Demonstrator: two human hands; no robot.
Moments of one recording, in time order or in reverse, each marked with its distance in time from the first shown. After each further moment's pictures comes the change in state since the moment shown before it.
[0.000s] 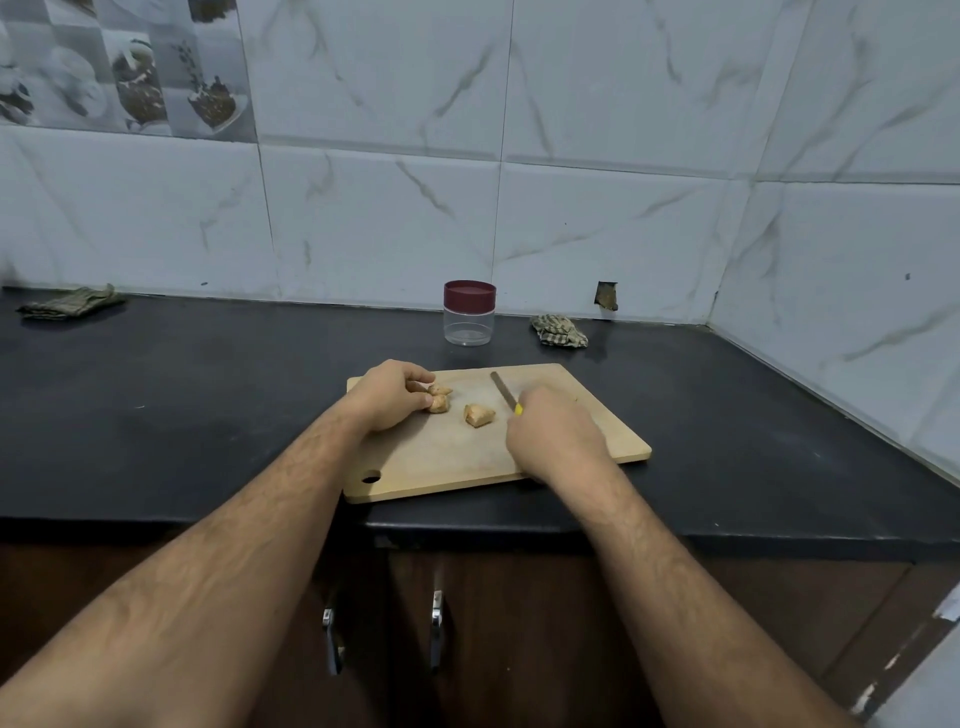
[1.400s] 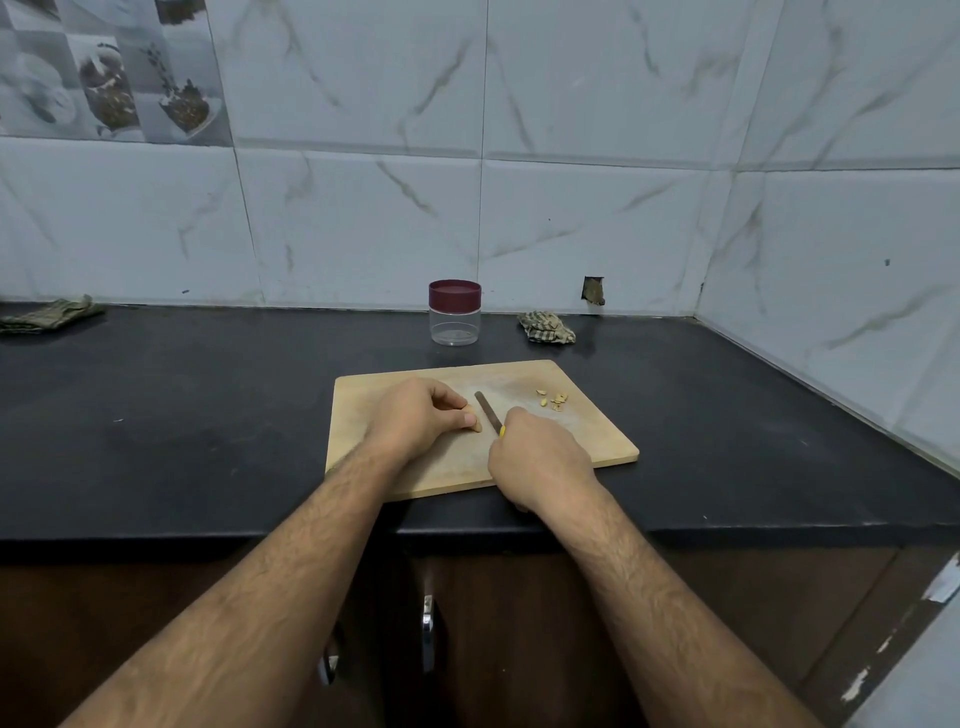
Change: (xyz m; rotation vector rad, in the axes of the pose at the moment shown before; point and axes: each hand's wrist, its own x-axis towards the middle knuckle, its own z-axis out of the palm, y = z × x) left_hand -0.013 0.023 0.049 -0.133 0.126 0.114; right_hand -0.019 0.003 0.004 0.018 -0.093 0.019
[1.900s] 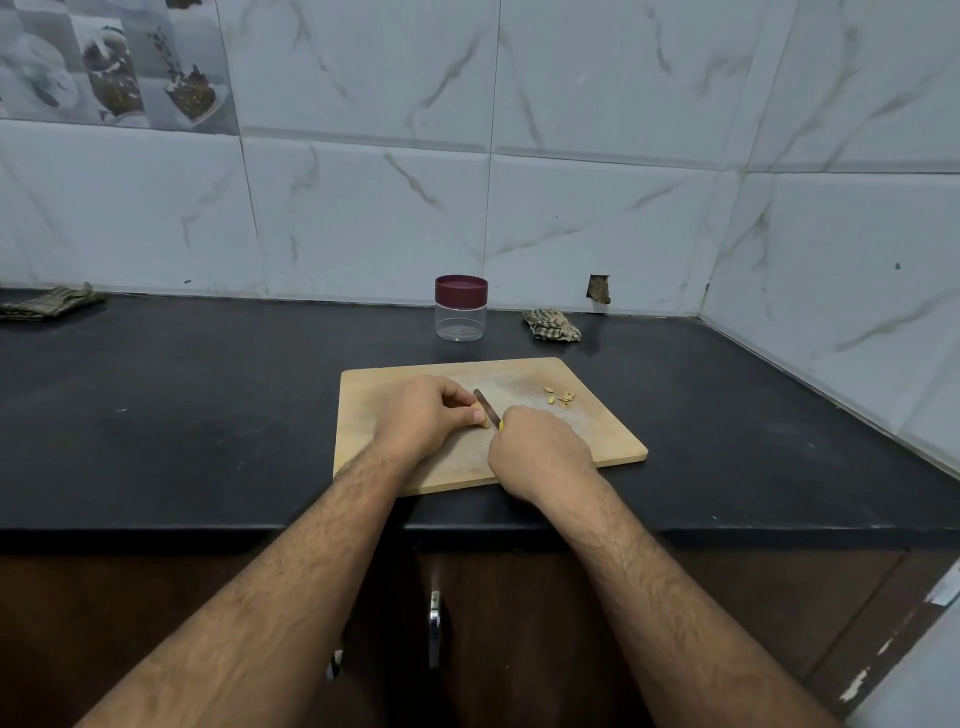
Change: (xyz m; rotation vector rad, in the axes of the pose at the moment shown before) left_hand -0.003 -0.003 0.003 -0.015 0.022 0.038; right_hand 0.004 -0.013 0.002 -0.092 -0.013 -0.001
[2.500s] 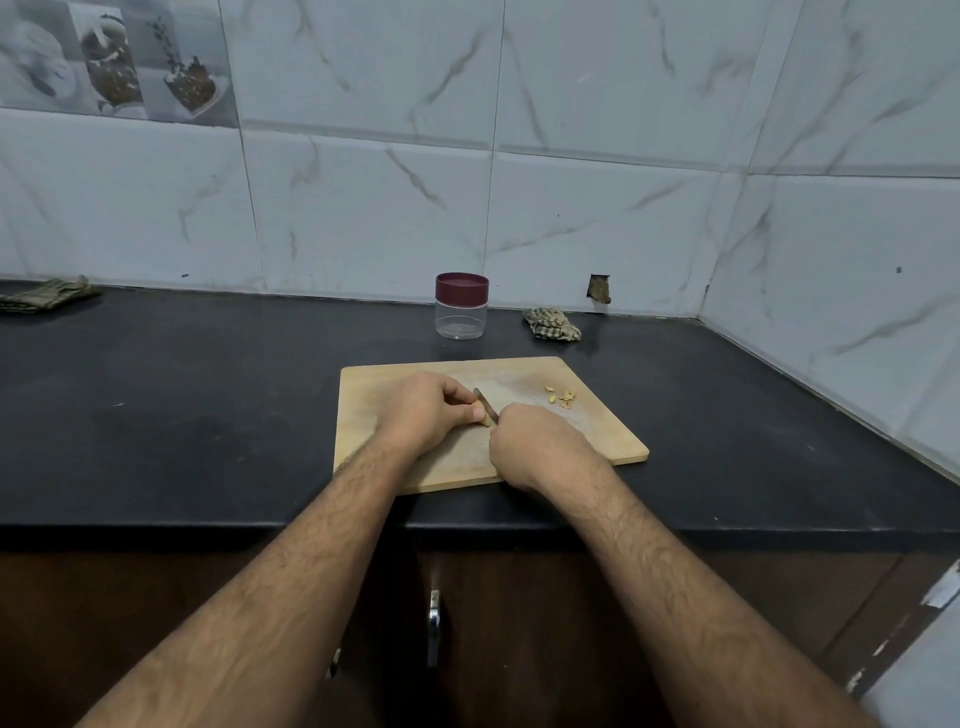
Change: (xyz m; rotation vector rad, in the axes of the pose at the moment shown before) left_hand 0.008 -0.005 0.000 0.015 -0.018 -0.022; right_hand 0.022 -0.002 0.004 -0.102 -0.114 0.012
